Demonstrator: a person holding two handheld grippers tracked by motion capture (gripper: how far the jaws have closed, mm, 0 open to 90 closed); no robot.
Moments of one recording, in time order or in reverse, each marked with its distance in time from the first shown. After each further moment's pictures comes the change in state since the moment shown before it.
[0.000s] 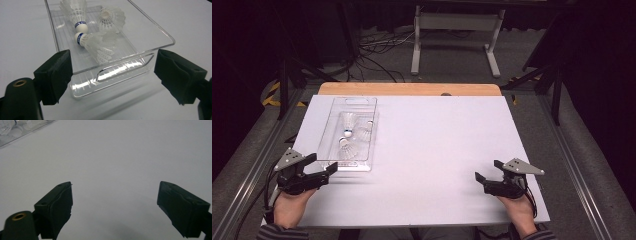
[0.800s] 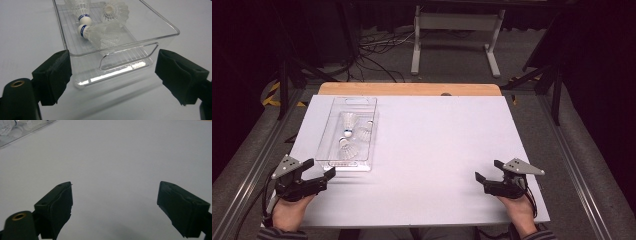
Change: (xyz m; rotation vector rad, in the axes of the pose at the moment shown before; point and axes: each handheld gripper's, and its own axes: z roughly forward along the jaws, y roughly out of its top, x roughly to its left) left arm 0.002 -0.017 -0.003 -0.009 0.014 -0.017; right arm 0.000 0.000 -0.001 -0.004 -0.002 -0.002
